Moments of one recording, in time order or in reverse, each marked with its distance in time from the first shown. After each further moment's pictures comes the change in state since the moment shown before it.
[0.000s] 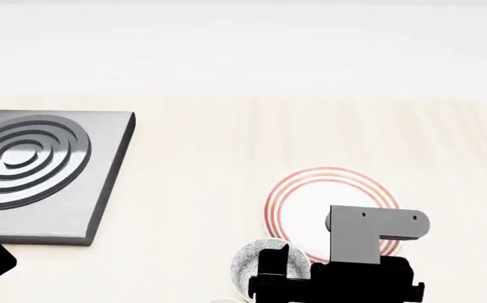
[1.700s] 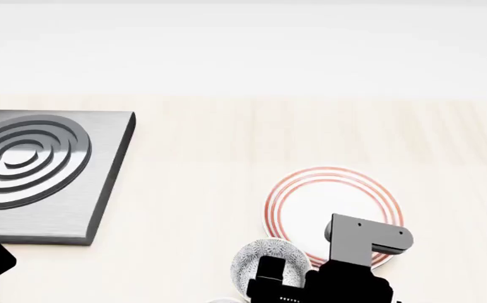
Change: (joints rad) left arm -0.003 -0.010 0.018 -0.014 -0.014 0.019 -0.013; right arm 0.079 -0.025 0.016 0.392 0.054 -0.116 -0.050
